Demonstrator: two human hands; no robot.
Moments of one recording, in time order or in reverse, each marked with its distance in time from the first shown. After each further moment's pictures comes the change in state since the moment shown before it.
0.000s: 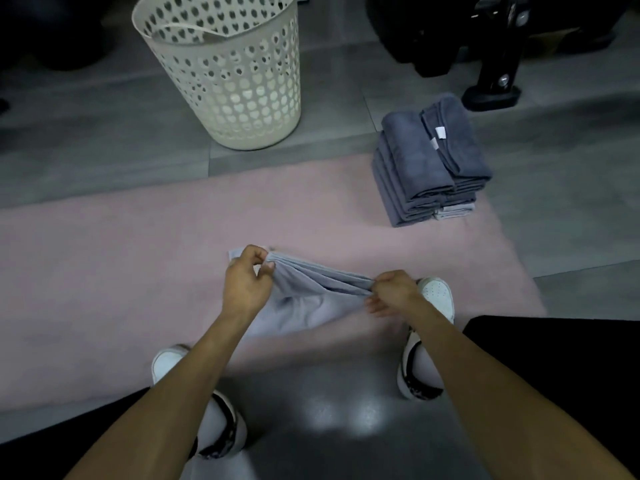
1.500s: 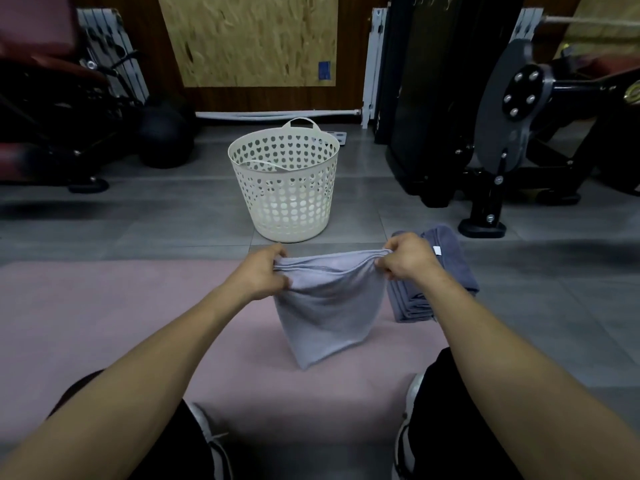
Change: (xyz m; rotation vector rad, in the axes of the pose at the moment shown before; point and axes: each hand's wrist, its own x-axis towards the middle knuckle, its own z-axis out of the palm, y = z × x) left_hand 0.015 0.141 -0.139 0.193 -0.216 0.108; right_hand -0.131 -0.188 -0.059 -0.475 0.318 -0.617
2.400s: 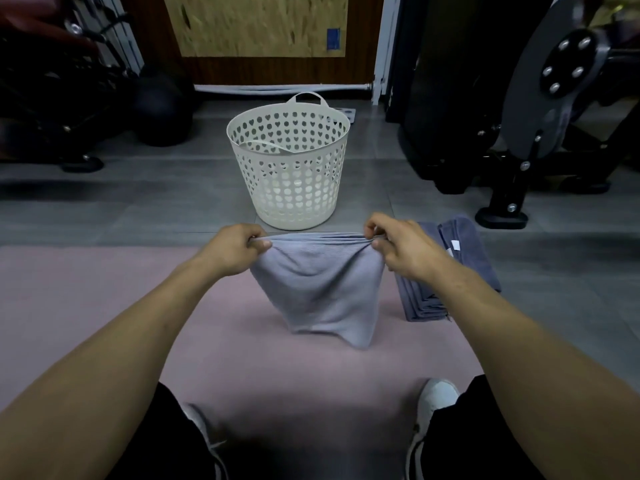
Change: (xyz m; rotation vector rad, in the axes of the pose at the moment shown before) left_hand 0.061 -0.038 -0.033 0.134 0.071 0.012; right_hand 0.046 -0.006 0.014 -0.223 -0.048 -0.610
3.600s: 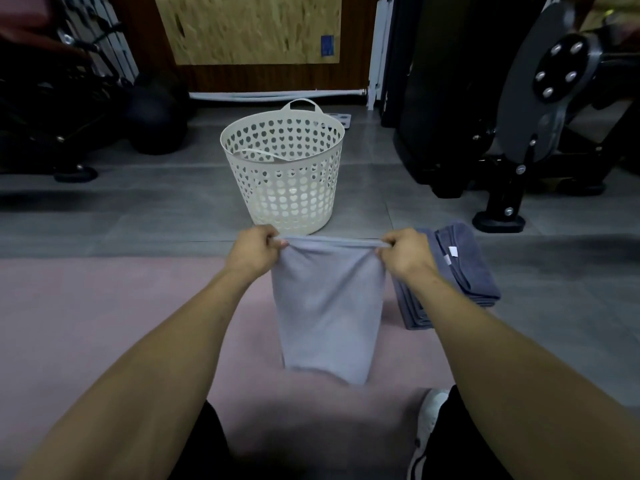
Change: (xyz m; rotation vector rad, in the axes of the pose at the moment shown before) left_hand 0.045 0.018 0.040 -0.061 0.146 -0.095; right_hand 0.024 0.025 0.023 0.152 0.127 0.579
